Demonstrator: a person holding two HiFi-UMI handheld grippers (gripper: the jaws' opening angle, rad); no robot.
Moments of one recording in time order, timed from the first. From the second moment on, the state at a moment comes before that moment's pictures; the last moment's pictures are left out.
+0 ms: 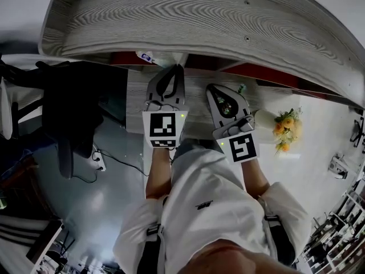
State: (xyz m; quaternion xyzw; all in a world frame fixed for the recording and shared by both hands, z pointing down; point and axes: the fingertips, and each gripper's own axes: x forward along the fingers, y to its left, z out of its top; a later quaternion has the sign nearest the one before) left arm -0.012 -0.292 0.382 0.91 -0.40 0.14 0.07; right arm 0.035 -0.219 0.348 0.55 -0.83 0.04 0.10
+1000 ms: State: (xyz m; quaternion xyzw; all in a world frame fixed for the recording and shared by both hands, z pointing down) left arm -0.047 -0.225 0.385 0.90 -0.40 0.15 0.06; right arm 0.016 -0.180 0.348 0.54 -0.84 0.01 0.10
